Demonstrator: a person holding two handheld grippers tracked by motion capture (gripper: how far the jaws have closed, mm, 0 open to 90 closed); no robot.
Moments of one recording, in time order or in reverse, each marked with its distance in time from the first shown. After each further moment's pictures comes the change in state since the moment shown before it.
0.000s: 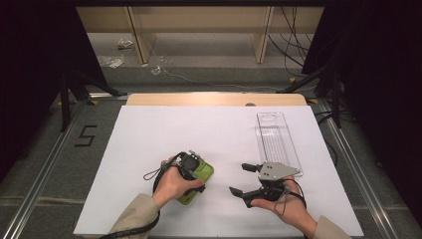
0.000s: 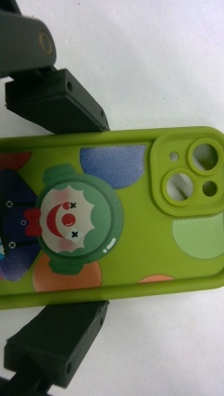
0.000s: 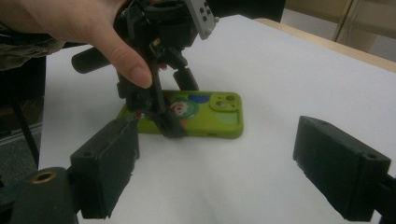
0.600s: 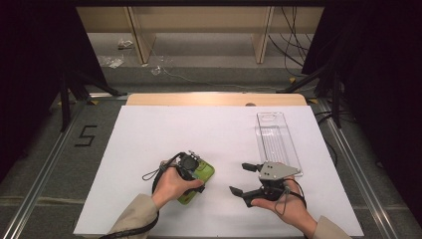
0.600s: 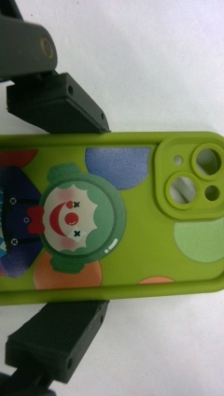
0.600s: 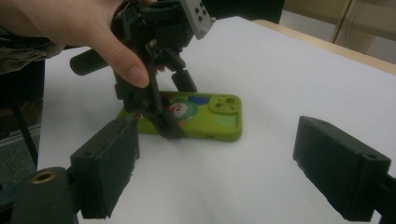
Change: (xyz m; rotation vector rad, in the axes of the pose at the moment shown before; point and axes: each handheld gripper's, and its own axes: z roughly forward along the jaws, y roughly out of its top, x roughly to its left) left arm 0.000 -0.003 -0.002 -0.023 -0.015 0.007; right arm -0.001 0.000 0.000 -0.008 -0.005 -0.001
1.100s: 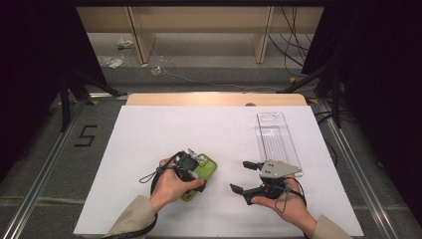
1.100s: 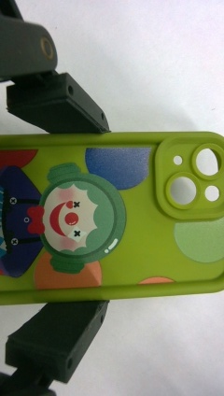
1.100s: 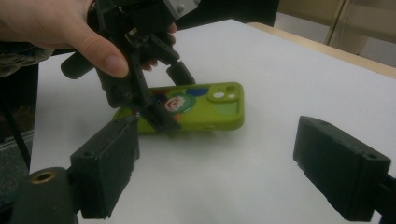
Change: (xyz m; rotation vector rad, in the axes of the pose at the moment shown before) left arm -0.005 -0.003 -0.015 -0.154 0.006 0.034; right arm -0.004 0.001 0.000 -0.013 -0.016 0.010
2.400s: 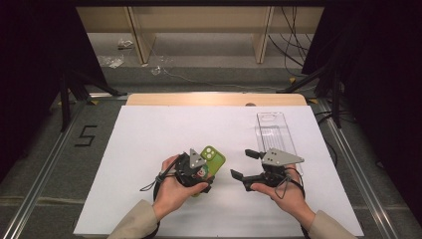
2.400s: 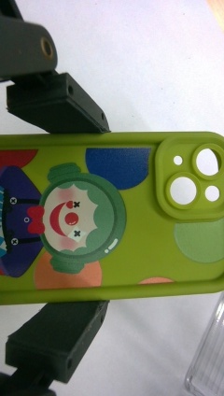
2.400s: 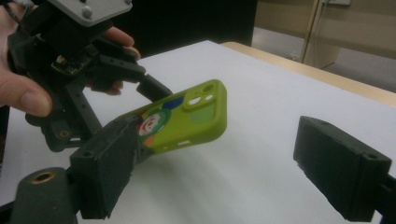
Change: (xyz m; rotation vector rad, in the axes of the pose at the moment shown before) left arm -0.022 -0.002 -0.017 -0.260 0.034 0.057; right arm -0.016 0.018 0.003 -0.065 -0.067 0.048
